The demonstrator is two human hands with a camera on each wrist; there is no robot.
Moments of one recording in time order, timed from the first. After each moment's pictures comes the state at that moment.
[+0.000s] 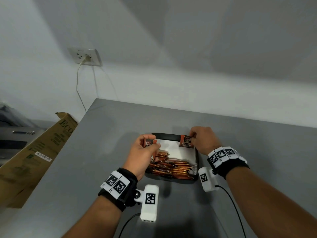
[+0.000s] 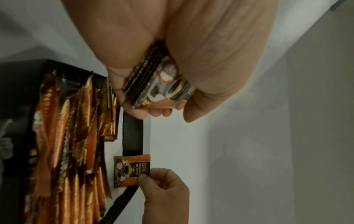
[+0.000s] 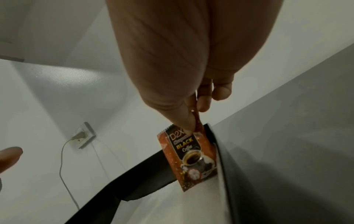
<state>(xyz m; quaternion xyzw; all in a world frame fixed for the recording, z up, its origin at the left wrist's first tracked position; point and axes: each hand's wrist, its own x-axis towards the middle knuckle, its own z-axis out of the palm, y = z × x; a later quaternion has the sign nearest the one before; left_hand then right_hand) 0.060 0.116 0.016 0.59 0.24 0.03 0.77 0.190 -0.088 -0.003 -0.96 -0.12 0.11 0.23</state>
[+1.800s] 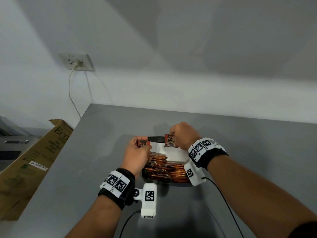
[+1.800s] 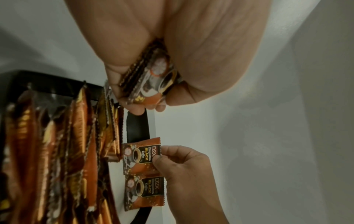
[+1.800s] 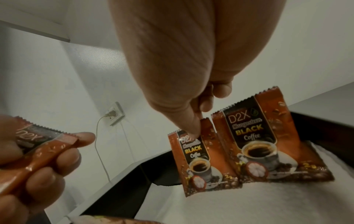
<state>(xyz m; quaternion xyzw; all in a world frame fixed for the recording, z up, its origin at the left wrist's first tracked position) 0.079 0.127 0.010 0.64 0.28 0.02 0.72 0.197 -0.033 0.010 -0.96 -0.23 0.11 0.13</state>
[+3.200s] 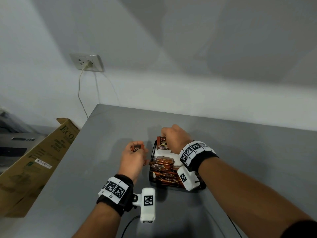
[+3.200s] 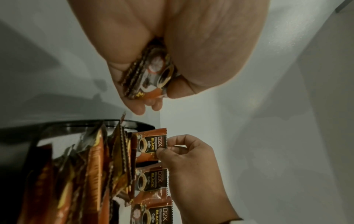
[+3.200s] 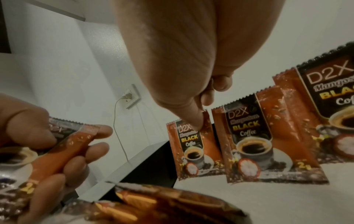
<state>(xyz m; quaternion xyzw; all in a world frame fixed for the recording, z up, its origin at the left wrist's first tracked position) 0.073 0.160 -0.010 0.63 0.32 0.06 0.71 0.185 0.017 0.017 -0.95 -0.28 0.12 0.12</state>
